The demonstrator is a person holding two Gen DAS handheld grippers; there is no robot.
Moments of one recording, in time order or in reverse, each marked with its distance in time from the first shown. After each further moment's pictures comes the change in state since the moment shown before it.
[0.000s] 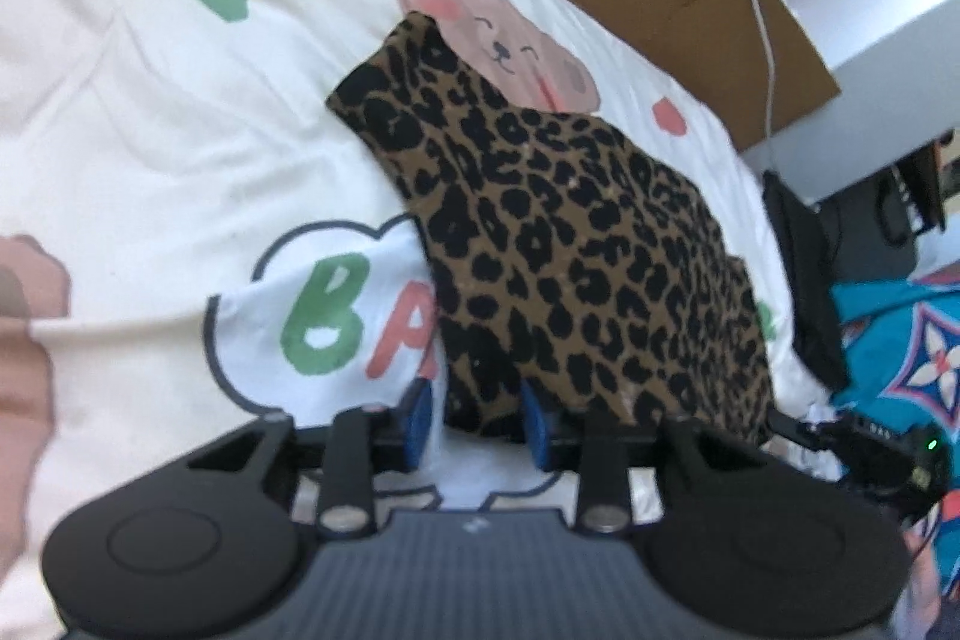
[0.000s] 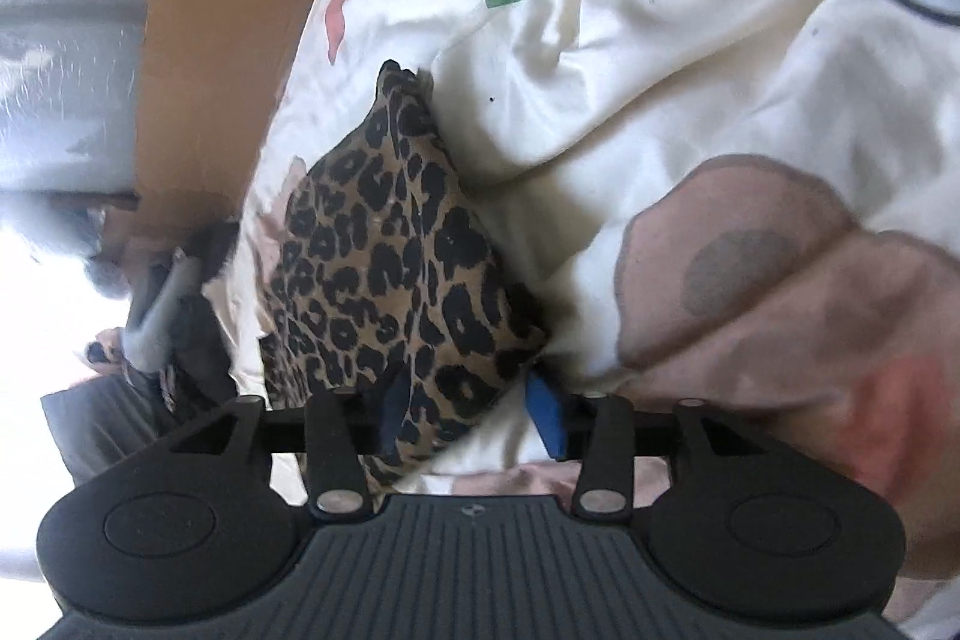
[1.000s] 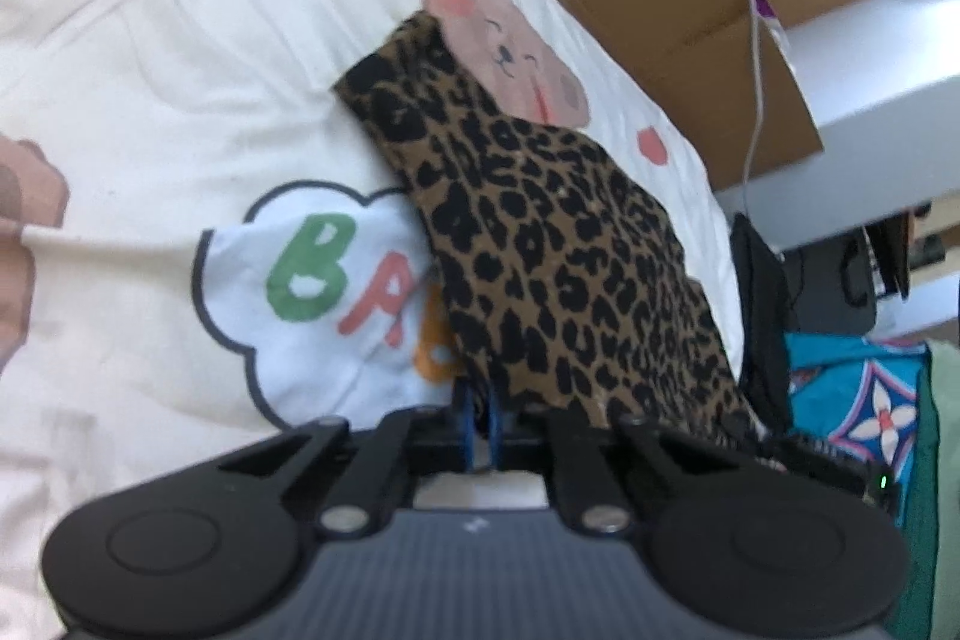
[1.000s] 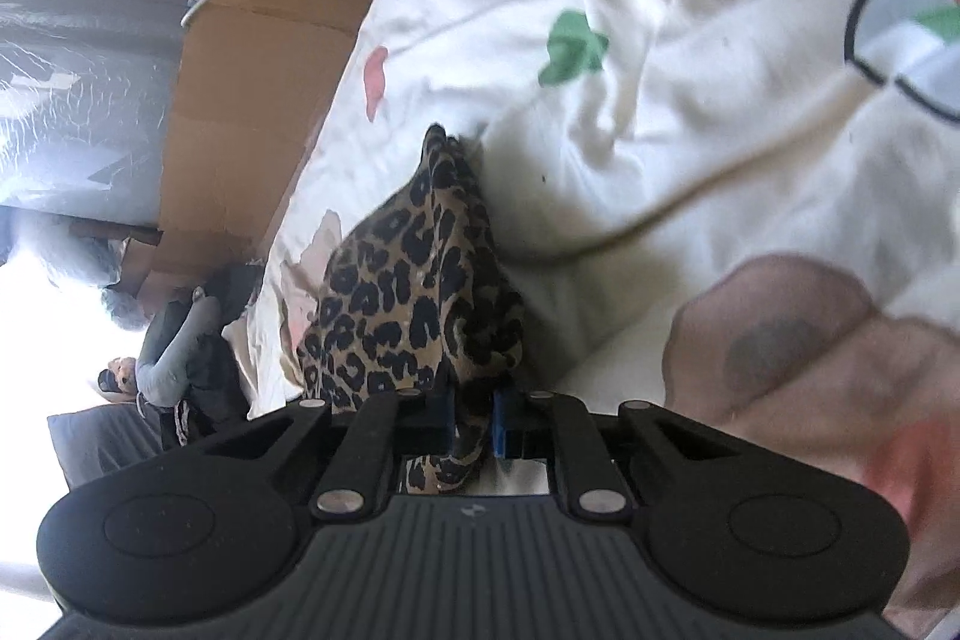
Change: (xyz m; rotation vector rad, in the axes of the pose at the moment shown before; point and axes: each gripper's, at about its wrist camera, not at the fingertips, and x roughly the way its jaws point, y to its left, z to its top) left arm -0.010 -0.001 -0.006 -0.127 0.011 -0.083; right arm -0.014 0.020 0.016 -0.053 -0.109 0.013
